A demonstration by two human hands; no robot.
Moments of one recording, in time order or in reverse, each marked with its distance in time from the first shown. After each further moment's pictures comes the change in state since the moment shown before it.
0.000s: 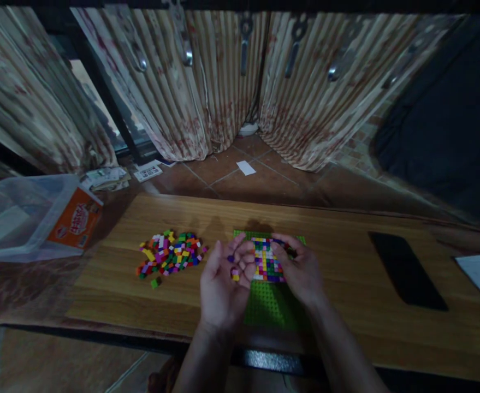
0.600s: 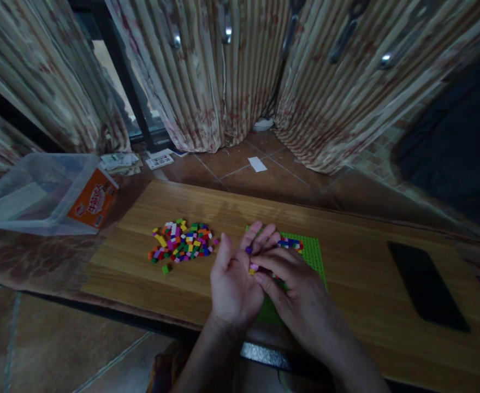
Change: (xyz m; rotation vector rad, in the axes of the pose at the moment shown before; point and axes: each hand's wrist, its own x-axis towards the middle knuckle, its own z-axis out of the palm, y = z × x) left_hand -0.006 0.001 0.002 -0.094 -0.179 -0.050; right_hand -0.036 -0.065 0.002 -0.231 -0.423 -0.411
